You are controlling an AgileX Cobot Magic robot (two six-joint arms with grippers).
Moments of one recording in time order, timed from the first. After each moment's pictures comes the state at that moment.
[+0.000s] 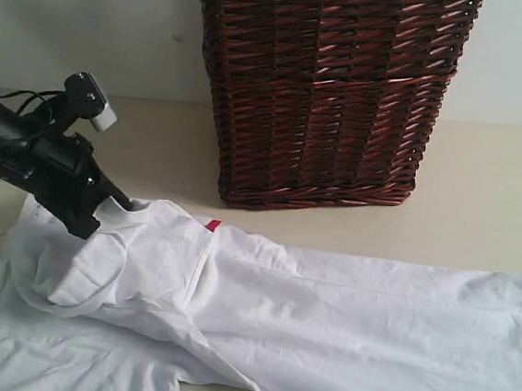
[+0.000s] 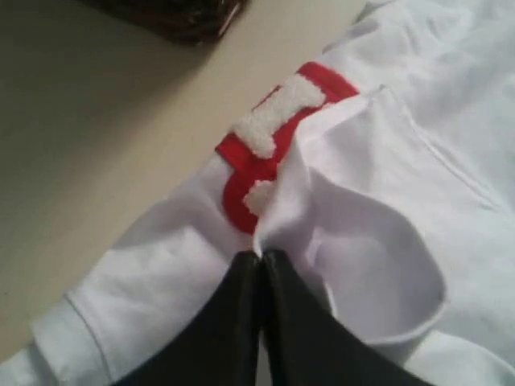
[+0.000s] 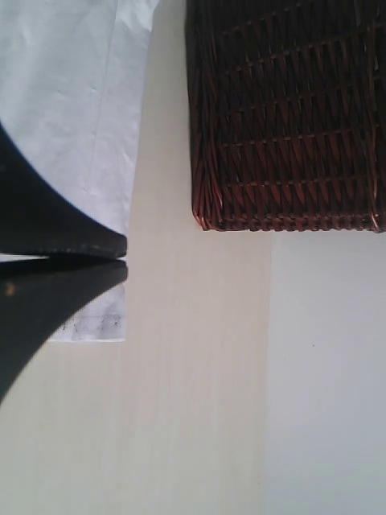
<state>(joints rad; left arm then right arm) -0.16 1.81 -0.99 -1.00 0.64 1.61 0.05 0.01 0.00 0.09 0.33 -0.10</state>
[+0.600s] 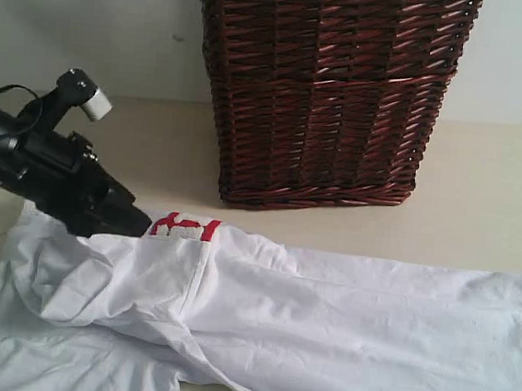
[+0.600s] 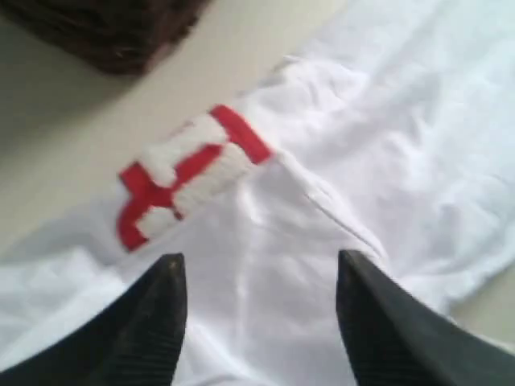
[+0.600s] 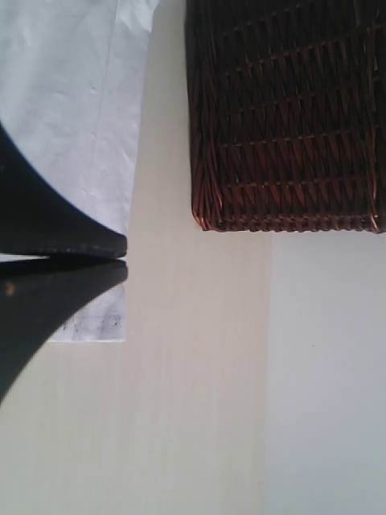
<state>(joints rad) -0.16 1.75 -0.93 -1.11 0.76 1.57 0.05 0.01 0.00 0.09 0.33 -0.10</state>
